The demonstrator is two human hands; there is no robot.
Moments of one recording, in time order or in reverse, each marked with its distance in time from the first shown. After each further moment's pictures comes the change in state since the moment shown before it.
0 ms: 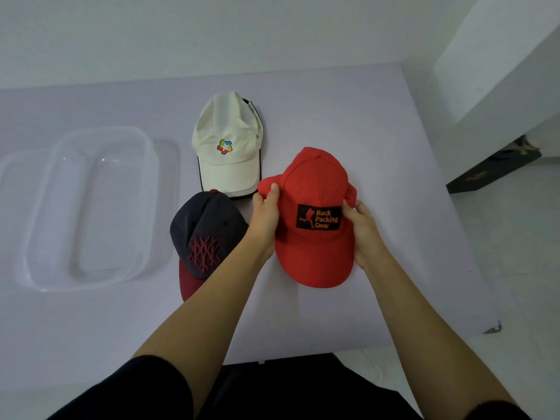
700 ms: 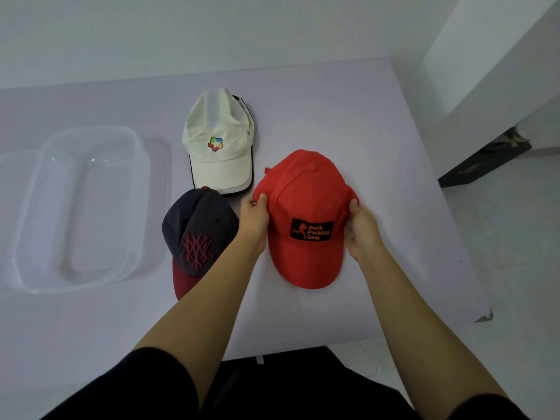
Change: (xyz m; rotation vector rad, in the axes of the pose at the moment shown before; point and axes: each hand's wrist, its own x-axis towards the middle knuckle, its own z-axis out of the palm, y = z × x) left_hand 0.026 -0.024 -0.008 0.066 0.133 0.025; right_hand 0.008 0.006 -0.009 0.149 0.169 0.057
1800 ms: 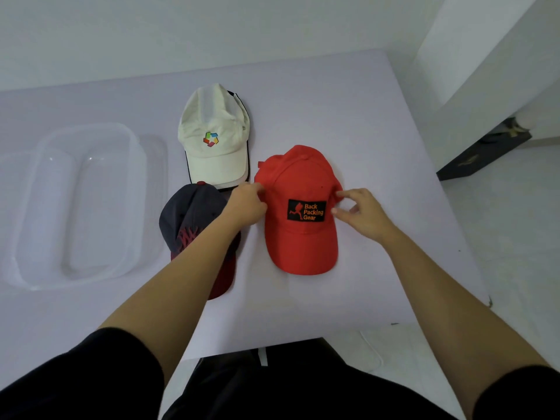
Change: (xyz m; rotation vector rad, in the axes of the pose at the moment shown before) left_hand 0.001 0.032 -0.020 1.215 -0.204 0.460; right_hand 0.033 -0.013 -0.047 -1.239 -0.228 -0.437
